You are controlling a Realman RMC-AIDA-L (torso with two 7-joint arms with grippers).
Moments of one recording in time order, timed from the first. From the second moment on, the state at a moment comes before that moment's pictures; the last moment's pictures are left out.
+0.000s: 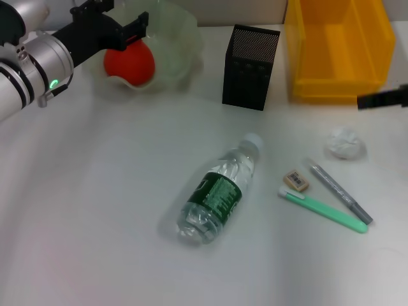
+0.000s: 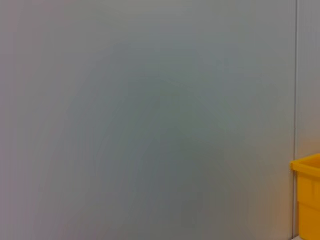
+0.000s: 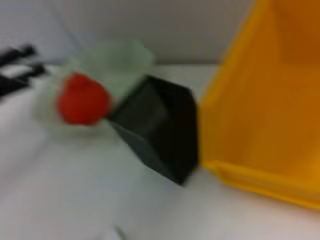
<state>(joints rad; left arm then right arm) -0.73 -2.08 0.83 0.32 1.30 0.82 -0.83 0.50 2.09 -0.74 -1.37 -2.41 -1.64 2.42</state>
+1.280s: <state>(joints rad) -0.71 -2.08 0.83 0.32 1.30 0.84 -0.83 0.60 2.08 -0.88 -0.97 -2.57 -1.34 2.46</state>
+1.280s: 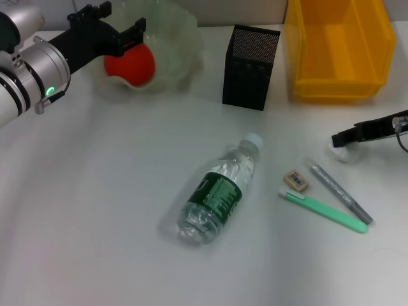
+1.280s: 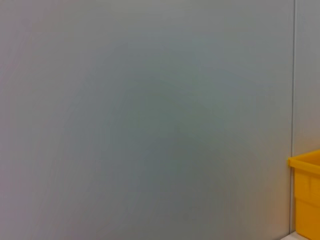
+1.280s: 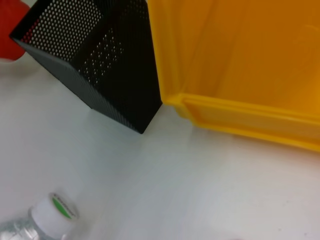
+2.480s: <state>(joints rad) -0.53 -2.07 1.25 0.68 1.32 0.98 -1.32 0.62 2.07 -0.72 -0.90 -2.04 -0.91 2.02</state>
